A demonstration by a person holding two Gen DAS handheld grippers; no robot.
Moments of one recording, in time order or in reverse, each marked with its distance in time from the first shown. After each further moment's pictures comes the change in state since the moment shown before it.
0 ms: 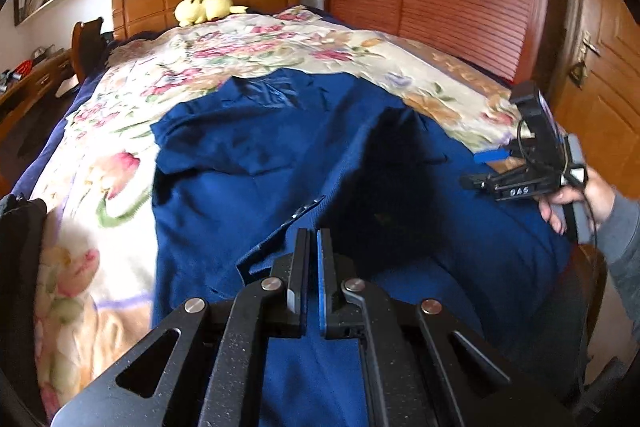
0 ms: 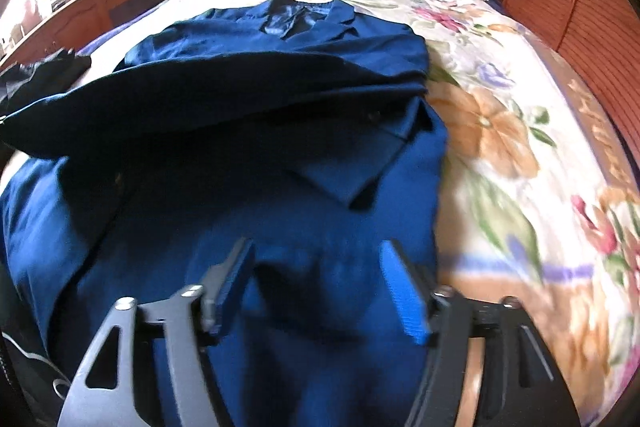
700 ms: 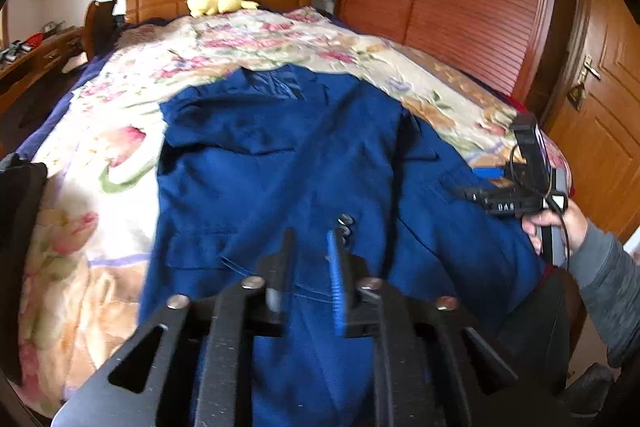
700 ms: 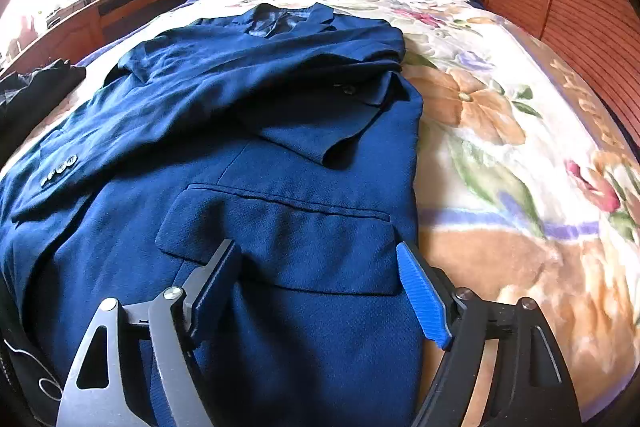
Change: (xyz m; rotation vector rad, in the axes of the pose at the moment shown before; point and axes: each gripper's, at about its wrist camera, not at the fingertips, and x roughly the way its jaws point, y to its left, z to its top) left arm -0.031 0.010 -0.024 -0.099 -0.034 -0.016; right arm -0.001 -0.004 -0.037 0.063 -0.072 -0.008
